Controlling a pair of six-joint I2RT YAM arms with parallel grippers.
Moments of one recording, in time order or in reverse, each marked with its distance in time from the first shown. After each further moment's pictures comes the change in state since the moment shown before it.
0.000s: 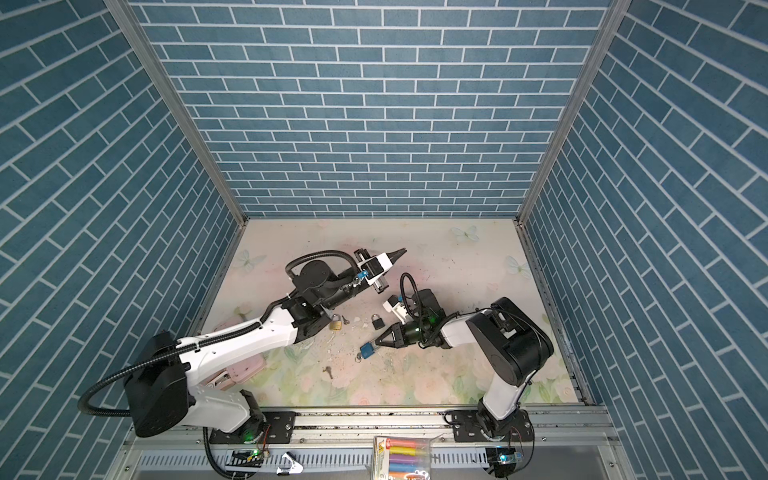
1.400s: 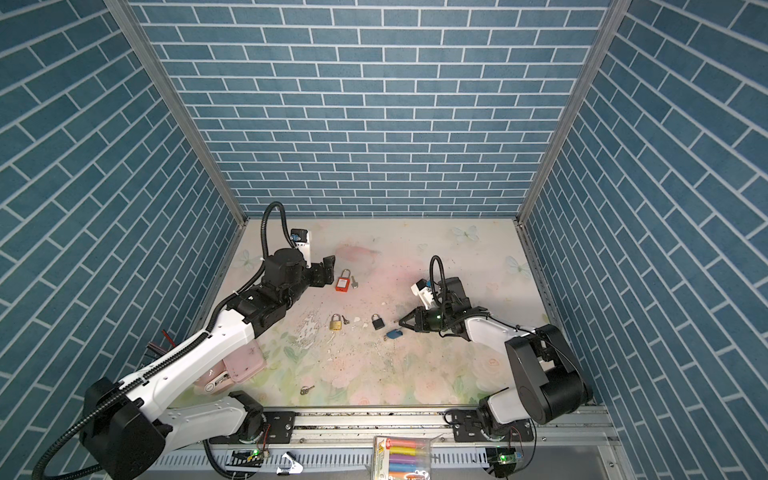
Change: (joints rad) left arm 0.335 -0.235 -0.037 -0.927 -0.468 -0.800; right arm -0.187 -0.251 0.014 -0.385 0.122 -0.084
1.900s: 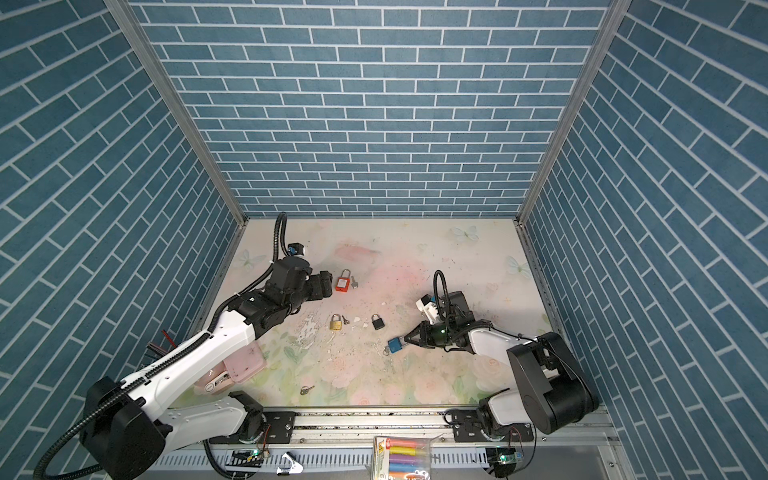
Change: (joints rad) left arm 0.002 -0.001 -0.032 -0.245 0.027 -0.267; right arm -0.001 -0.041 -0.114 -0.011 0.030 0.023
